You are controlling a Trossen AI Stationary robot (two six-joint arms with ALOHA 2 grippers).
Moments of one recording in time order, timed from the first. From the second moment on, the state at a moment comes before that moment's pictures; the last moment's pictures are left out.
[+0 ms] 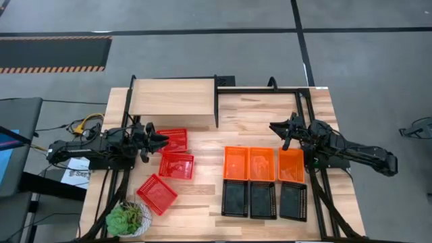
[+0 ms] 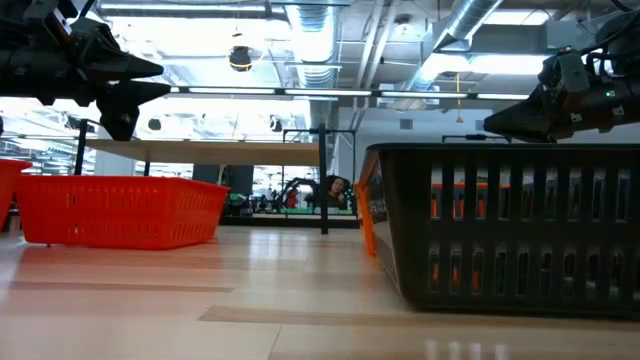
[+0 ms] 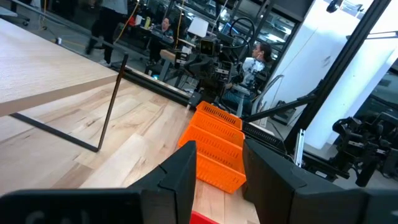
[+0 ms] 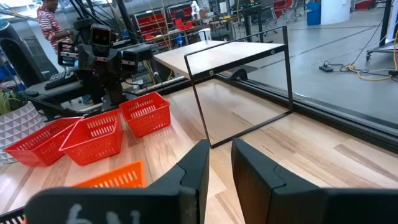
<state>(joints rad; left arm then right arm) 0.06 0.01 0.01 0.03 -0.01 -0.43 -0.35 0.09 0.01 0.02 0.02 0.24</state>
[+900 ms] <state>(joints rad) 0.06 0.01 0.01 0.04 -0.06 -0.72 -0.35 0.09 0.01 0.02 0.02 0.24</state>
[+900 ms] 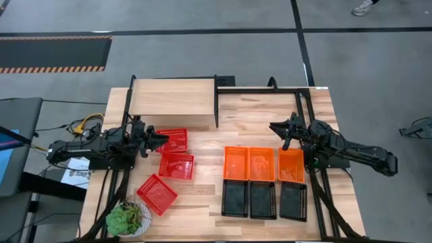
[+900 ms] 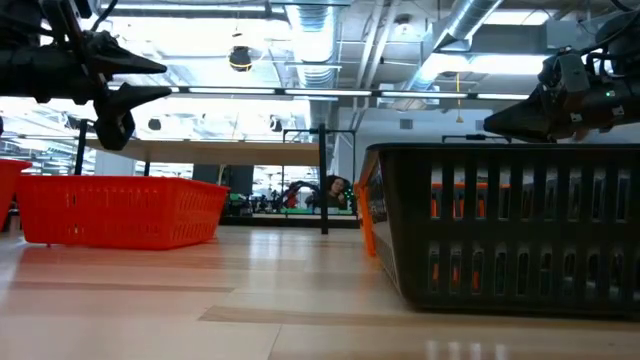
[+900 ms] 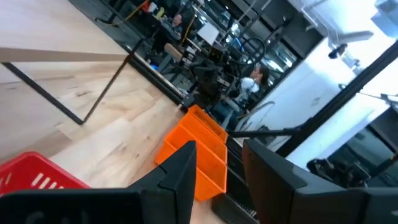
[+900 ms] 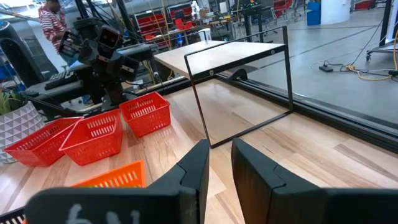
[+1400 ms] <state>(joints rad) 0.06 0.01 0.03 0.26 -0.27 -1.03 -0.35 0.09 0.01 0.02 0.02 0.24</state>
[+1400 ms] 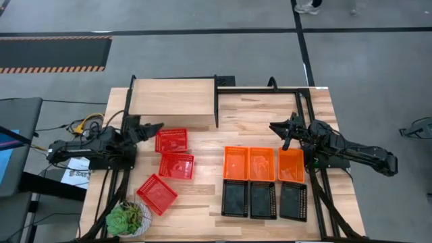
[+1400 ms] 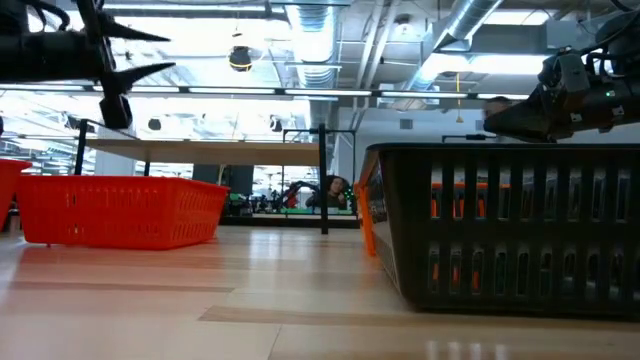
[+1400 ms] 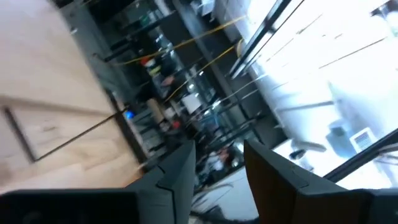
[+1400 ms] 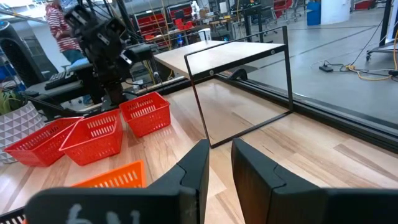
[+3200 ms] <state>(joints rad) 0.06 0.55 0.64 0.32 -0.03 -0.88 -0.31 0.44 0.70 -0.35 0.08 0.75</state>
